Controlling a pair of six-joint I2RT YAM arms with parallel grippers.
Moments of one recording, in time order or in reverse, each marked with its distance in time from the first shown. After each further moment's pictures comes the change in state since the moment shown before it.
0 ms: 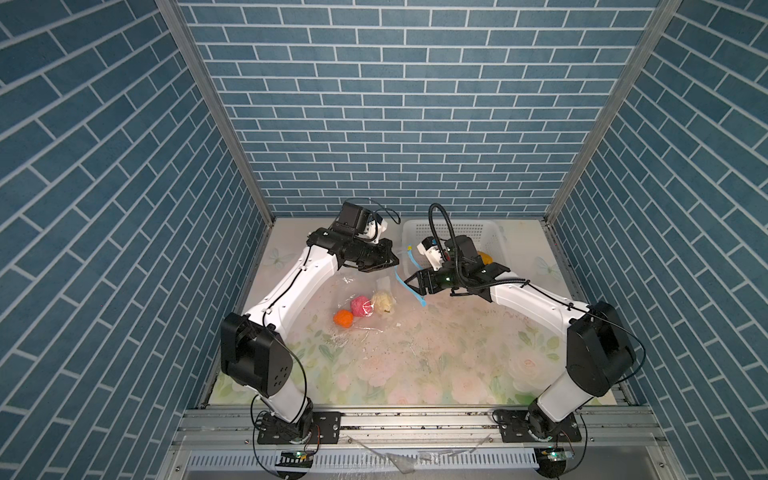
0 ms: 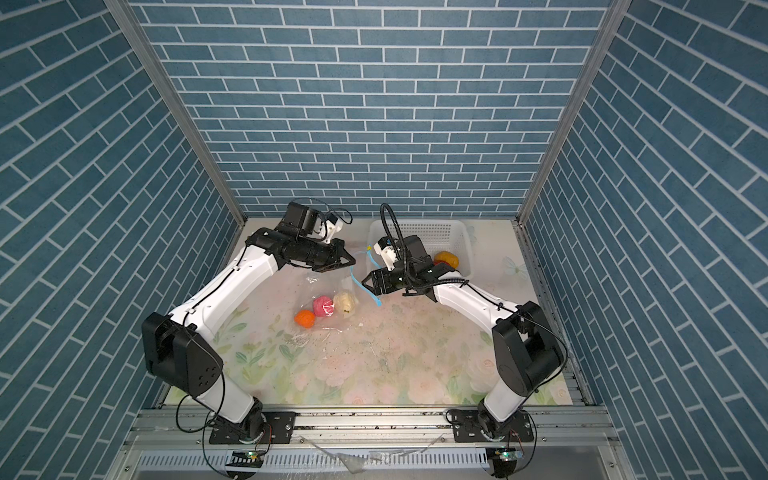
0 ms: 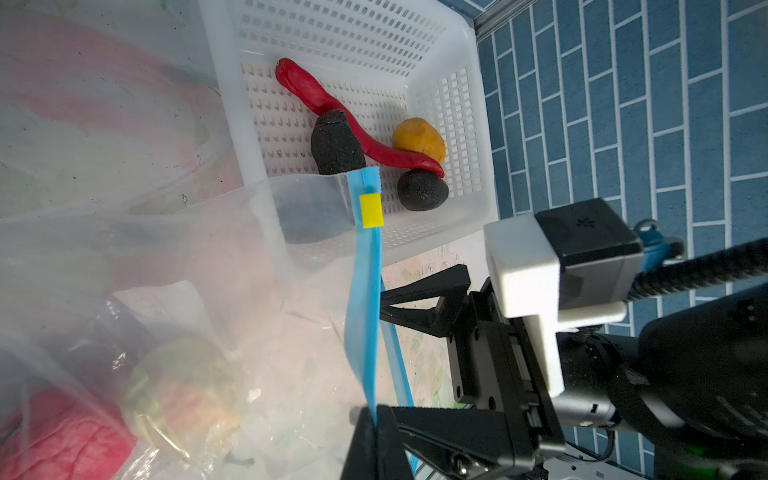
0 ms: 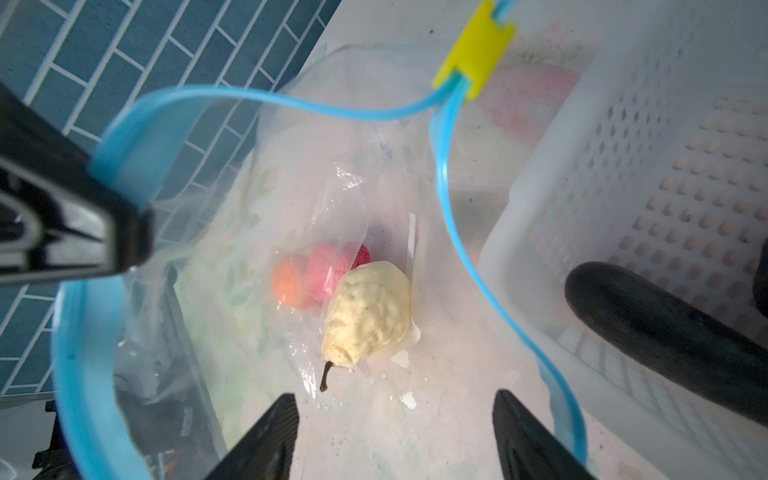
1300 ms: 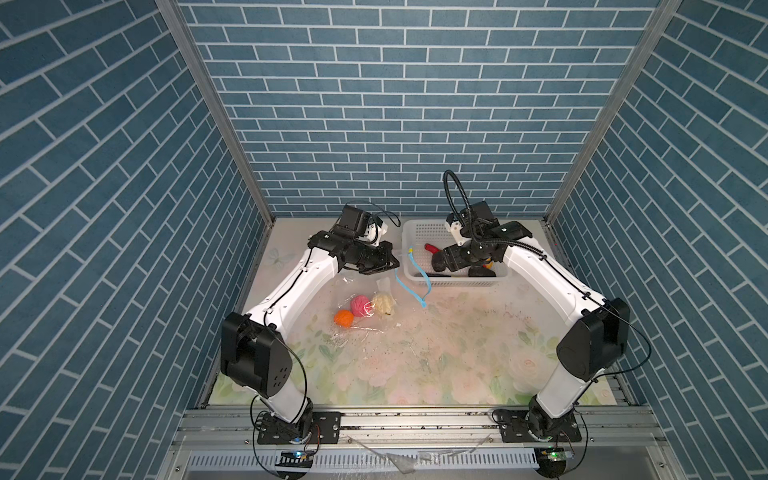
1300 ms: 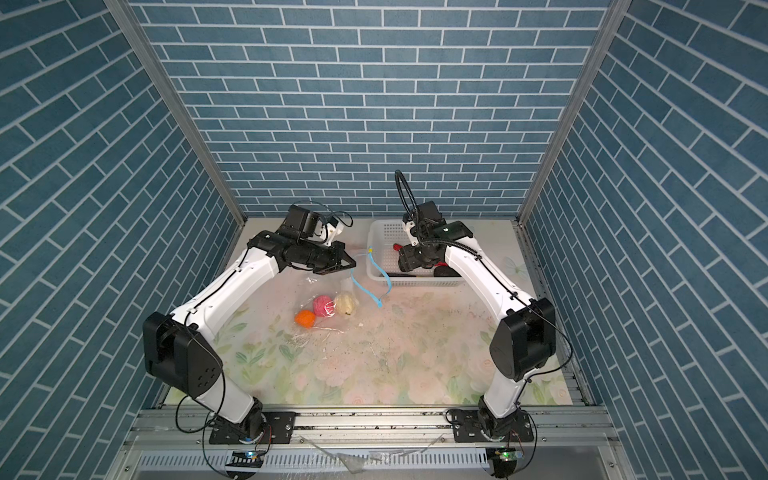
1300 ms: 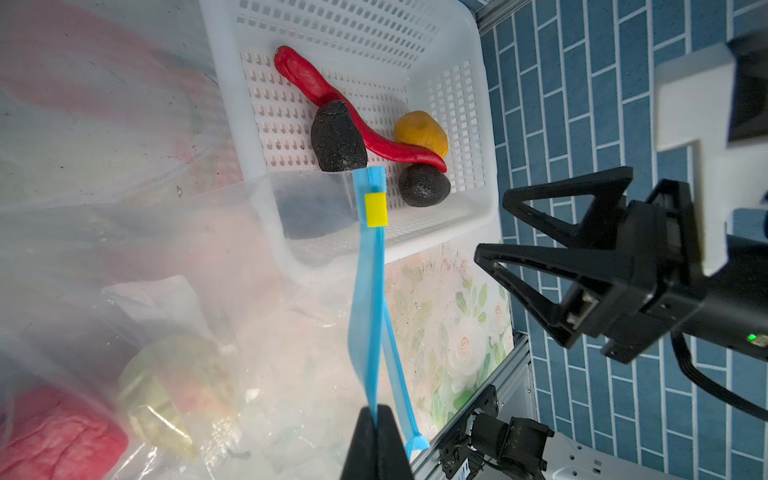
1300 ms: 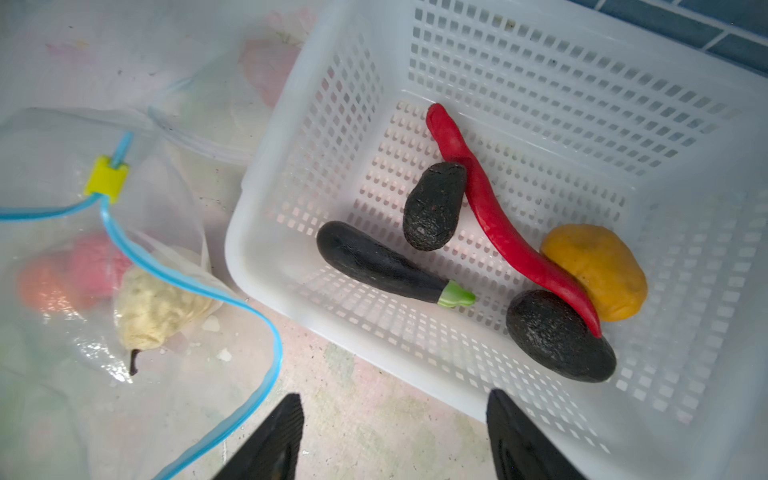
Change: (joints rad) left arm 0.000 -0.005 -0.040 0.031 0.013 -0.008; right arm -0.138 0.136 0.514 -0.700 0.410 -0.262
